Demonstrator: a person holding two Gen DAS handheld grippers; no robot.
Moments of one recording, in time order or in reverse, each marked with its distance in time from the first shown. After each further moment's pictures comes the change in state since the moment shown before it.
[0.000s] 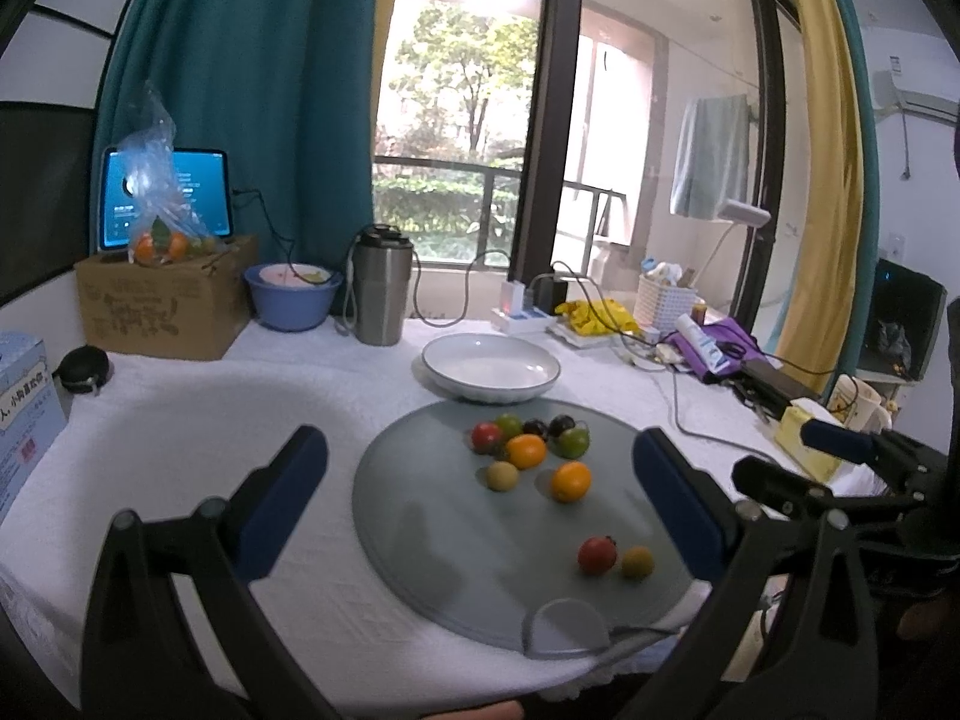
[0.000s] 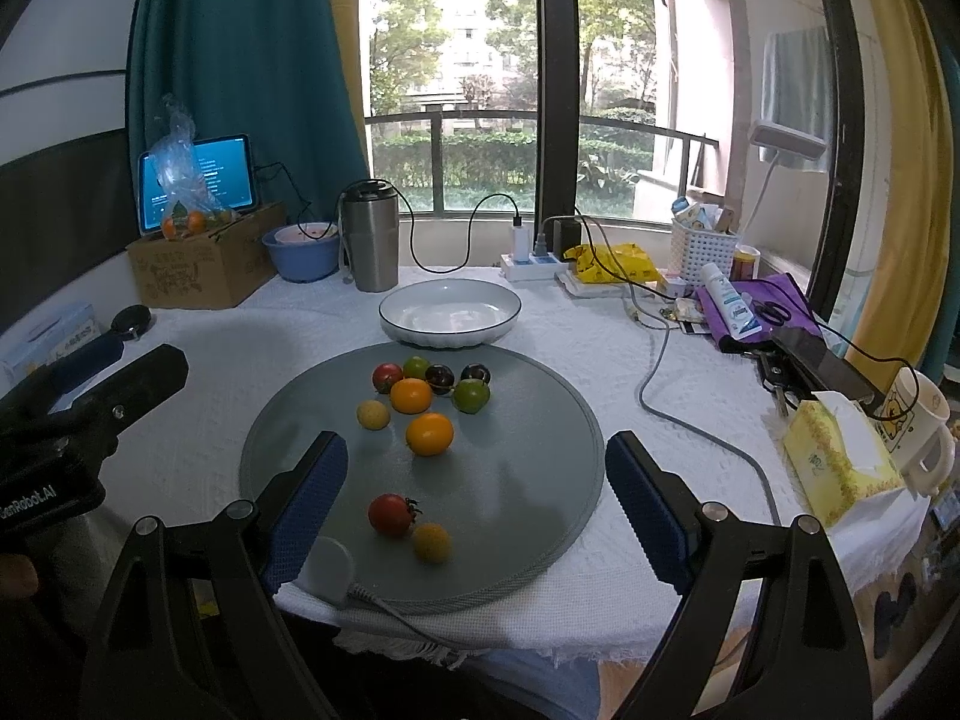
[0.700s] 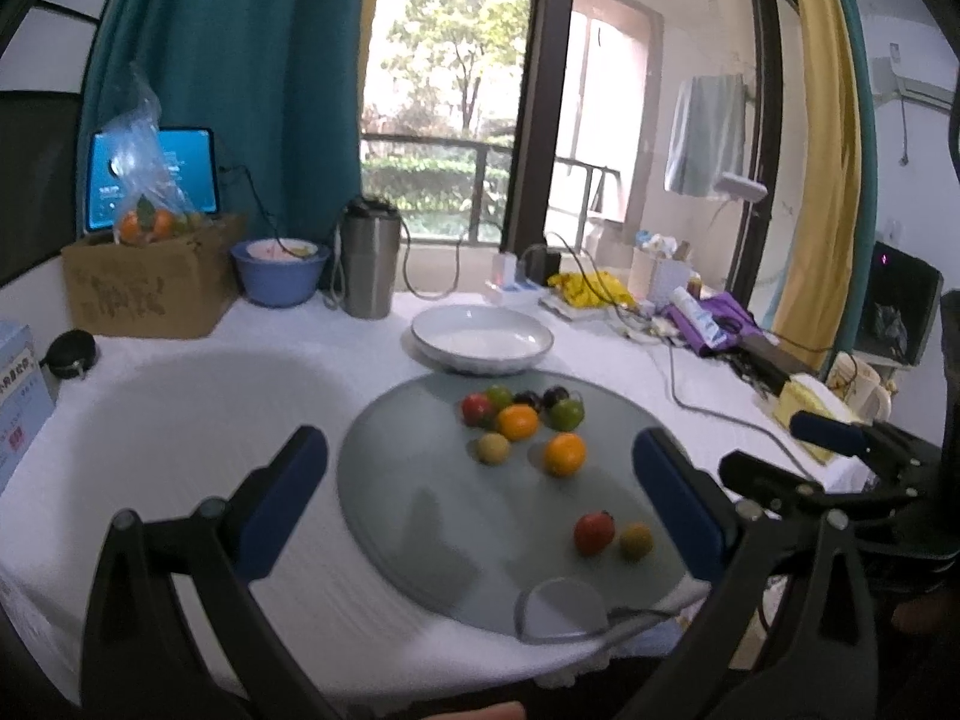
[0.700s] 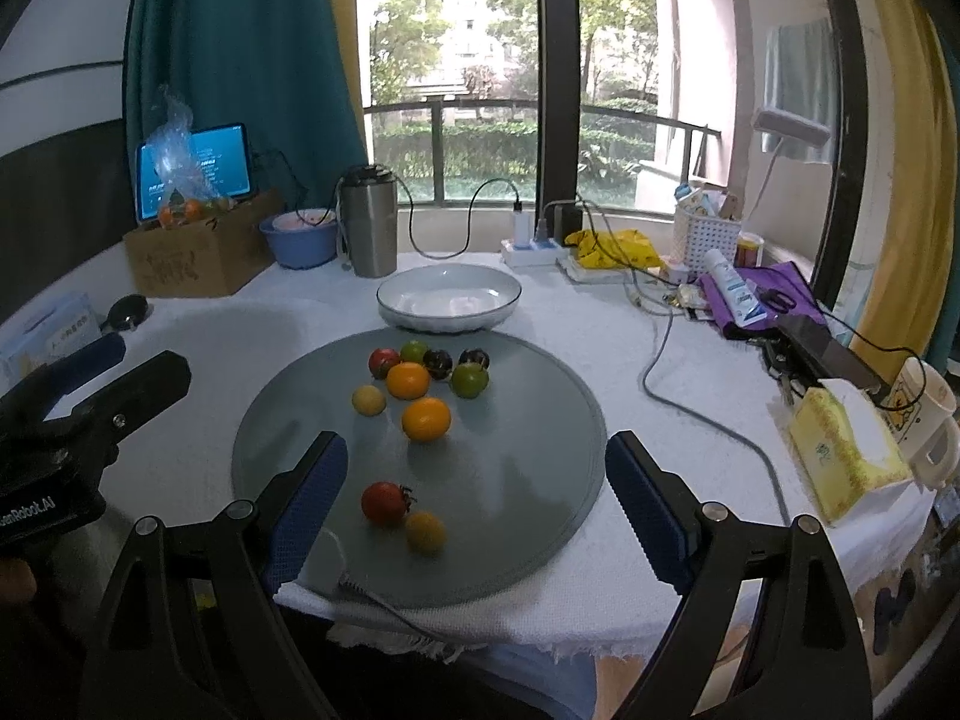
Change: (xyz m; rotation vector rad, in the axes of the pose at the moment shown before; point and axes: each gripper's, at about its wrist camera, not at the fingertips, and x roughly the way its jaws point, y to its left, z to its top) left arm 0.015 -0.006 -0.015 0.014 0.069 -0.021; right arm 0.012 -0.001 -0.010 -0.007 0.042 0.017
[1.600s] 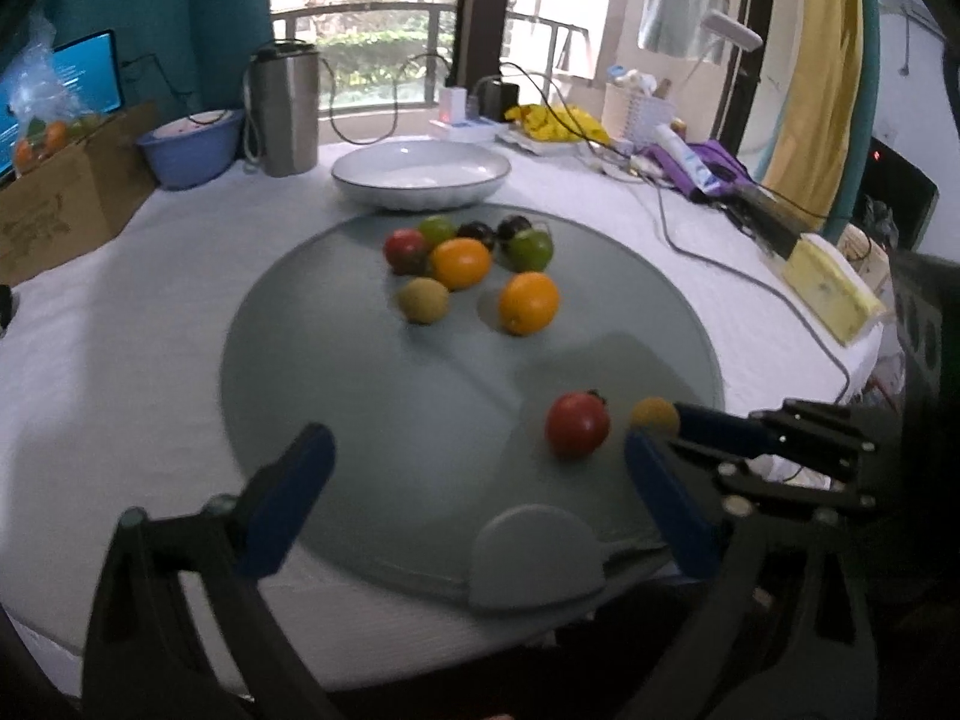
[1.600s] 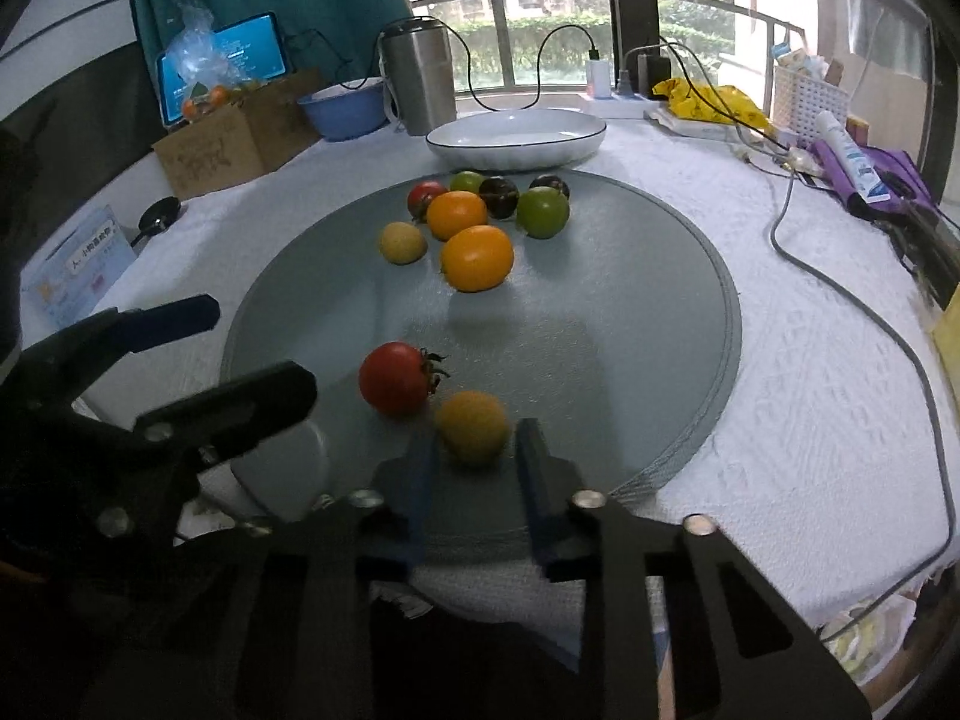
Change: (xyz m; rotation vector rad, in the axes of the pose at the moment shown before) left arm 0.086 -0.035 -0.039 0.076 0.355 -0.069; right arm 0.082 -0.006 -0.047 0.007 0.267 0.205
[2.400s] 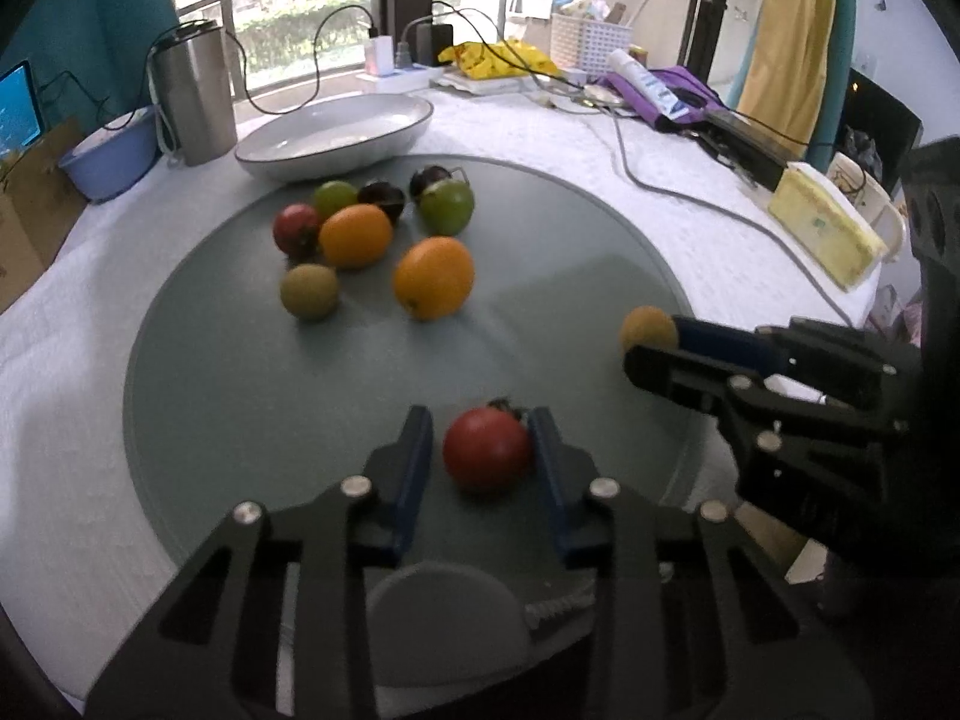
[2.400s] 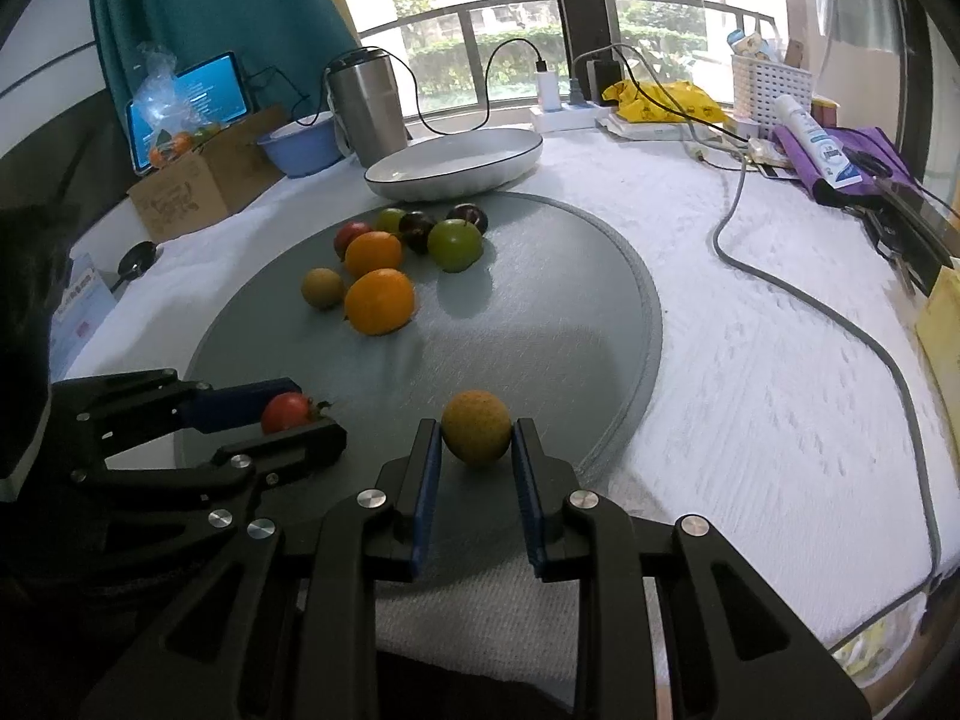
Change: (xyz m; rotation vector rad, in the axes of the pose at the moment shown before) left arm 0.043 -0.037 0.012 0.106 0.130 -0.030; right arm 0.000 -0.045 0.014 0.060 -0.041 -0.012
